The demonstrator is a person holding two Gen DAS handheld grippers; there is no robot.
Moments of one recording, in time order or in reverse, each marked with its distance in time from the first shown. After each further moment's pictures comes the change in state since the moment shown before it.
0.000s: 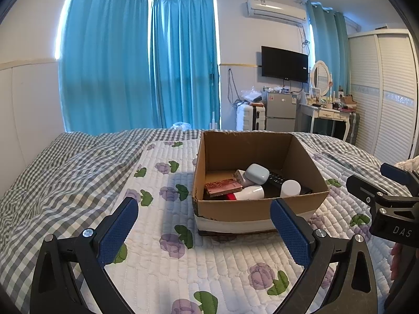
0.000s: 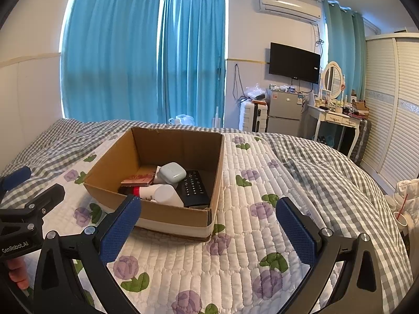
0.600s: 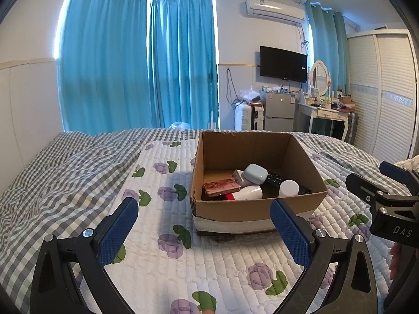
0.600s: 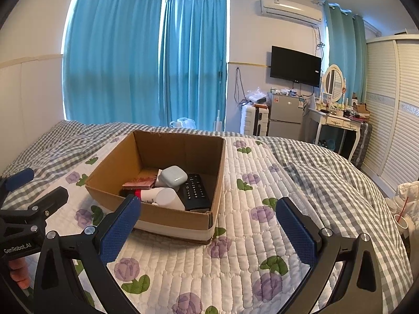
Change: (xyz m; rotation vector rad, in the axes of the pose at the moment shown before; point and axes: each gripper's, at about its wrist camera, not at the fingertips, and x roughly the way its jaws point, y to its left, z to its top) left arm 0.000 -0.002 0.000 0.003 0.000 -0.008; right arm -0.003 0.000 0.002 -0.002 -0.018 0.006
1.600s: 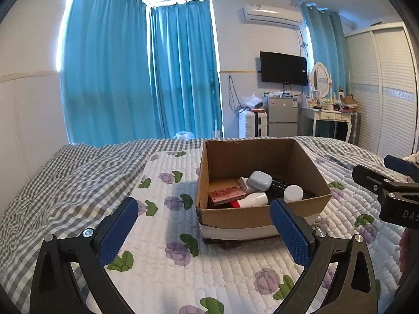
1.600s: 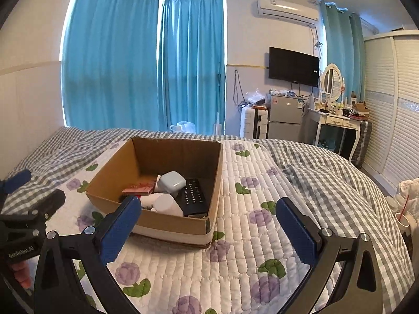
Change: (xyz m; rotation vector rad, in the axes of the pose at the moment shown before) left arm -0.005 -0.002 0.001 0.034 -0.050 0.028; right arm -0.003 -0.009 0.005 0.026 -0.017 0.006
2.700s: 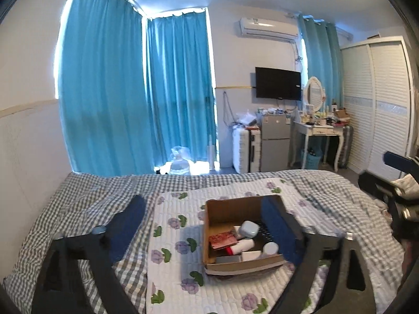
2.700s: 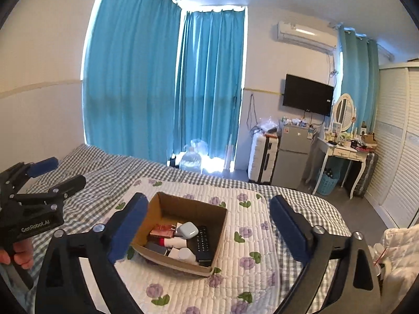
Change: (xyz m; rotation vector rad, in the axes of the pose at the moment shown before) left arm -0.062 0.015 0.139 0.015 -0.039 -0.022; right arm -0.107 0.019 0.149 -0.092 -0.077 0.065
